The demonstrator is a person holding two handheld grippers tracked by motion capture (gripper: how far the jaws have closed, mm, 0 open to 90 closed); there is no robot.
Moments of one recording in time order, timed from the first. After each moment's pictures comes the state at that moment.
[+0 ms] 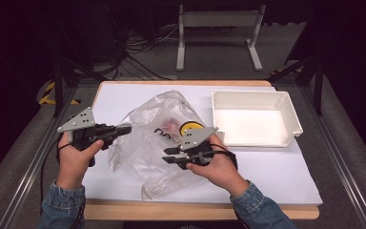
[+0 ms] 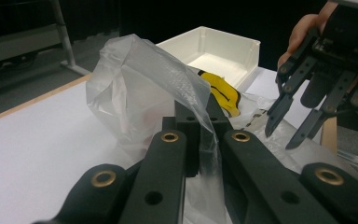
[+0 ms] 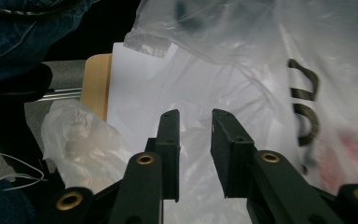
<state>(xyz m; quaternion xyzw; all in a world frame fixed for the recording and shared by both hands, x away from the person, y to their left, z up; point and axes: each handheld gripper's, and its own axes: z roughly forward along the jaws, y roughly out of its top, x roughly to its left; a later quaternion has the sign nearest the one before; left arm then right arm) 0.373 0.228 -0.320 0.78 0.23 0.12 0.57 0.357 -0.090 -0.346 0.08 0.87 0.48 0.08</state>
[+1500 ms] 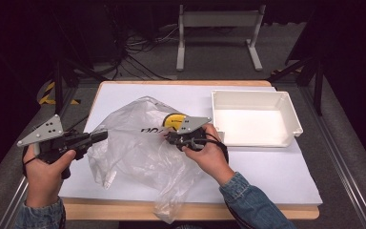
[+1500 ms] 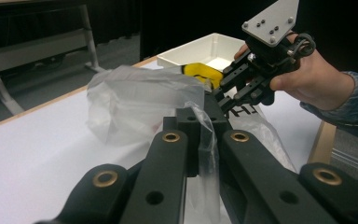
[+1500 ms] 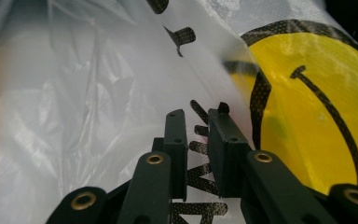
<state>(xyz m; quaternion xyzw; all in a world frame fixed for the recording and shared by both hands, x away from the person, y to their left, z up) 0.327 0.271 -0.296 0.77 0.25 0.15 0.57 0.404 -0.088 -0.366 0.16 0.86 0.46 0.17</state>
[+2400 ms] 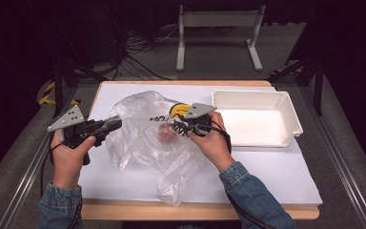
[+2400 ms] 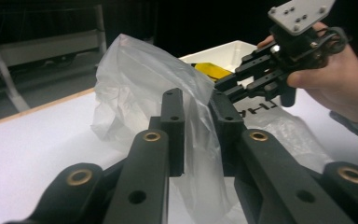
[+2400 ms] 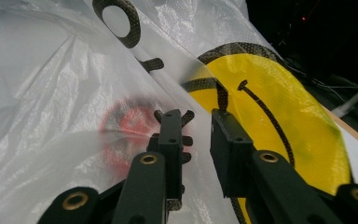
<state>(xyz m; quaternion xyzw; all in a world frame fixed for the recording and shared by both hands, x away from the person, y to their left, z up) 0.383 0.250 -0.332 0.74 0.29 0.16 0.58 0.444 -0.106 -0.365 0.22 0.84 0.43 0.24</state>
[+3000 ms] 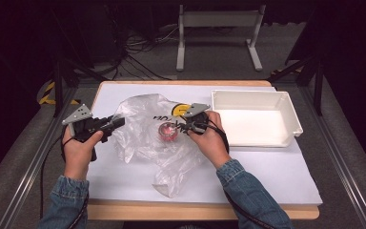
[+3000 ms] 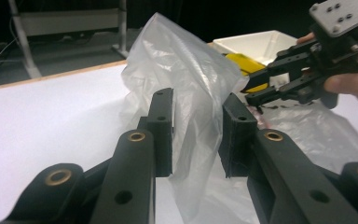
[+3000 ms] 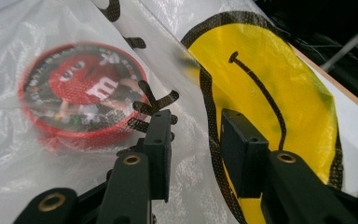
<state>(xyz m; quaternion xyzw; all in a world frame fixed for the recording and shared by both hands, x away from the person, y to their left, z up) 0.416 0.253 -0.366 0.73 0.36 0.15 0.56 0.463 -0.105 -0.388 0.26 0.86 0.35 0.25</state>
